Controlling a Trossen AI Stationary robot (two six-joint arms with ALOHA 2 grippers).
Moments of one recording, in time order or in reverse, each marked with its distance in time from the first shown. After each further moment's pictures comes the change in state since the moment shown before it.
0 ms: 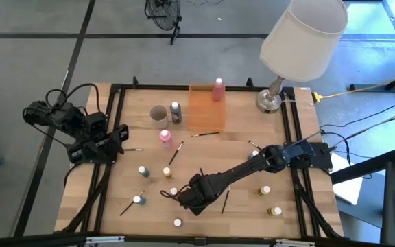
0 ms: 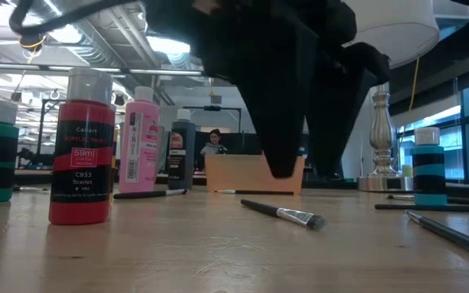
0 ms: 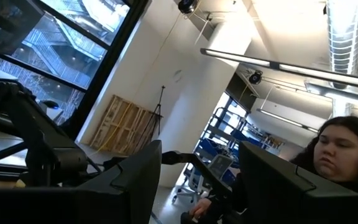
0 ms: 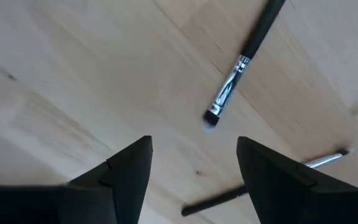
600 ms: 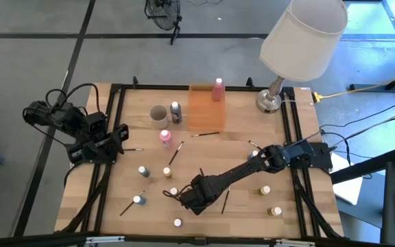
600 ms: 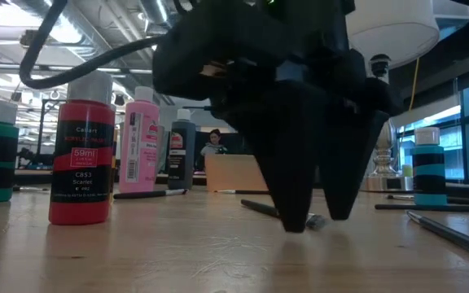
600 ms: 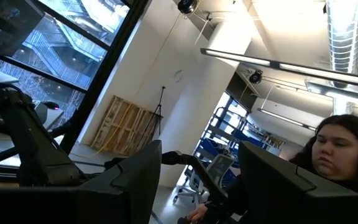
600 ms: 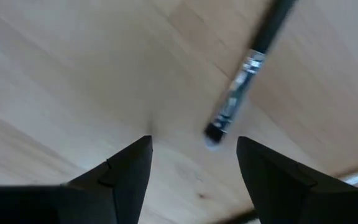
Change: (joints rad) left arm 0.000 0.000 0.000 0.000 0.000 0.002; right arm 0.000 -0.001 -0.126 0.121 -0.026 0.047
